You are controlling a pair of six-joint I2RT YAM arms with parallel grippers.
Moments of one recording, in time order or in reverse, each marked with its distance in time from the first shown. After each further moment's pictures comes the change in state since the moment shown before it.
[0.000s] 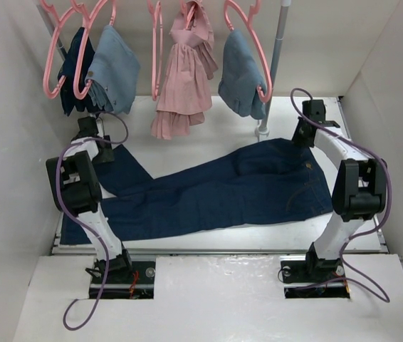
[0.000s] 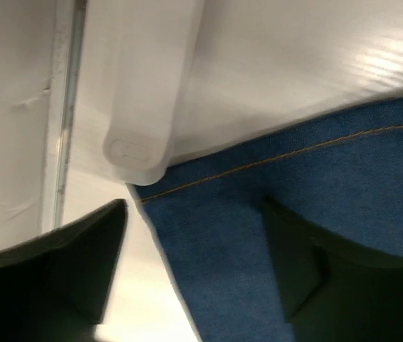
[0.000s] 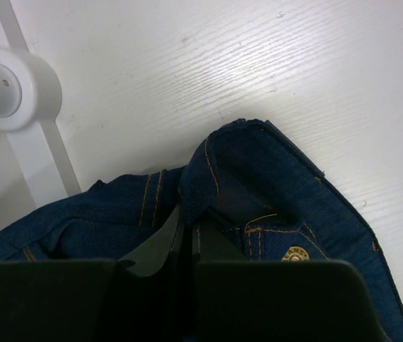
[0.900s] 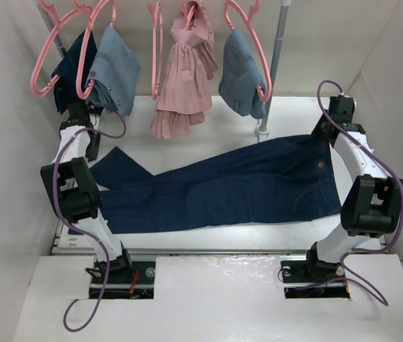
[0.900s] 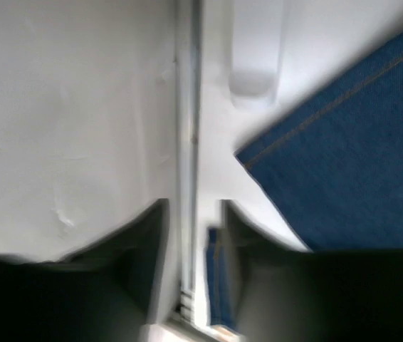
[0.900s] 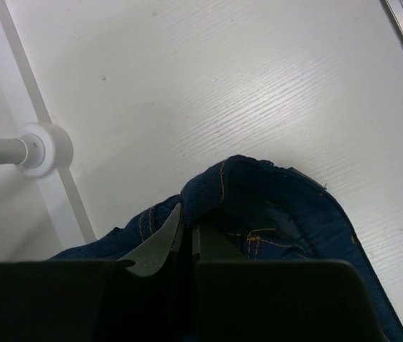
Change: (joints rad) left arm 0.008 -0.094 0.185 -0.299 -0.132 0.343; right arm -0.142 -0.172 -0.037 0.042 -0.048 0.013
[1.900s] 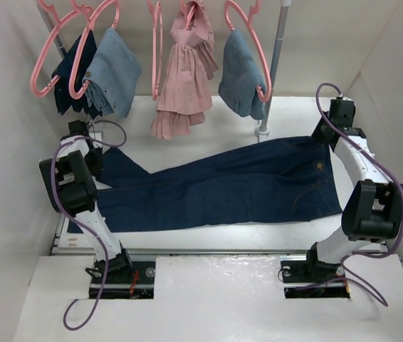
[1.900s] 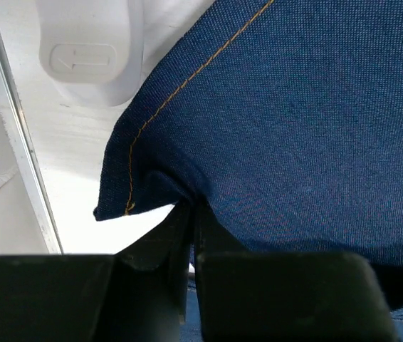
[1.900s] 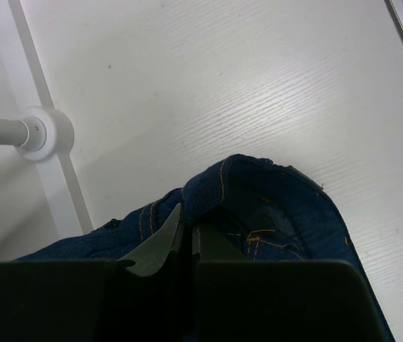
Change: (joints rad) left arm 0.068 0.099 -0.152 0.056 0.298 -0.131; right arm -0.002 -0.047 -0.063 0.032 -0.027 -0.047
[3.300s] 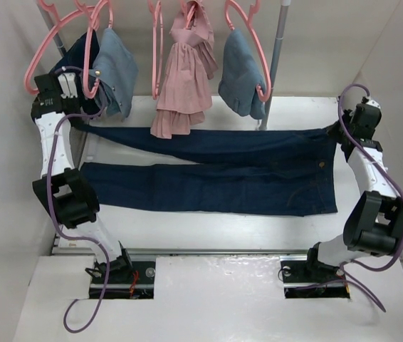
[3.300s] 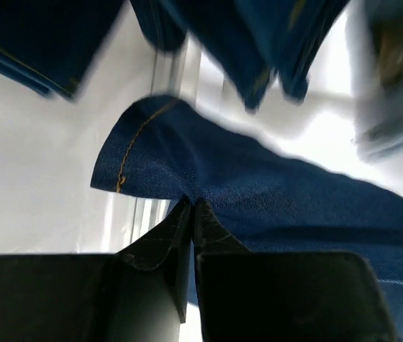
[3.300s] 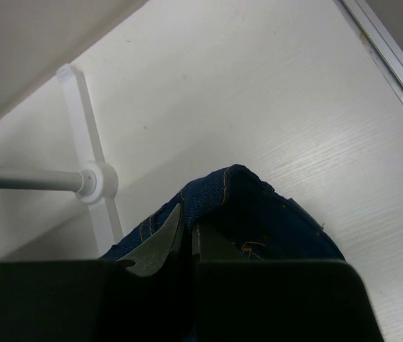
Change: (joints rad) left arm 0.004 -0.139 0.477 -0.174 0.059 -0.061; right arm -0.156 -0.106 -0.119 0.207 -0.176 0.093
